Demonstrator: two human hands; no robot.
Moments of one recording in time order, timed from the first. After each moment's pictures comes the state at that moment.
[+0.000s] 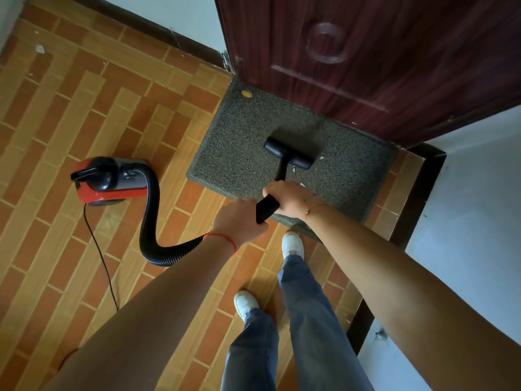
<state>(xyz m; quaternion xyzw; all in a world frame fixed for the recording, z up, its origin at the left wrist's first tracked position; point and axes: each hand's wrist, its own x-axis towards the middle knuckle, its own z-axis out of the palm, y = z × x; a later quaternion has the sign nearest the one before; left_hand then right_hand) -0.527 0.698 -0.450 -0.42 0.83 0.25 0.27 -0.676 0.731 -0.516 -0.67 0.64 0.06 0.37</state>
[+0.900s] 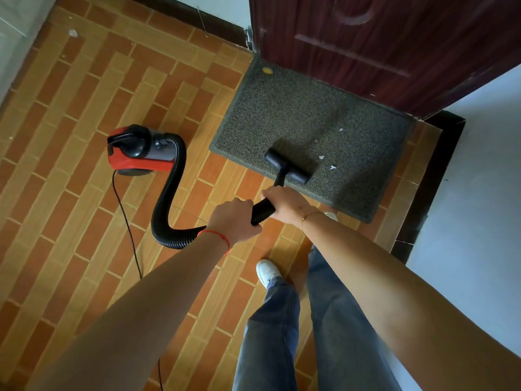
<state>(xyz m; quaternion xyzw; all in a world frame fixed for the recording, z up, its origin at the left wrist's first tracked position) -0.354 0.781 -0.435 -0.38 0.85 0.20 0.30 -0.497 0.826 -0.507 -0.65 0.66 0.03 0.37</state>
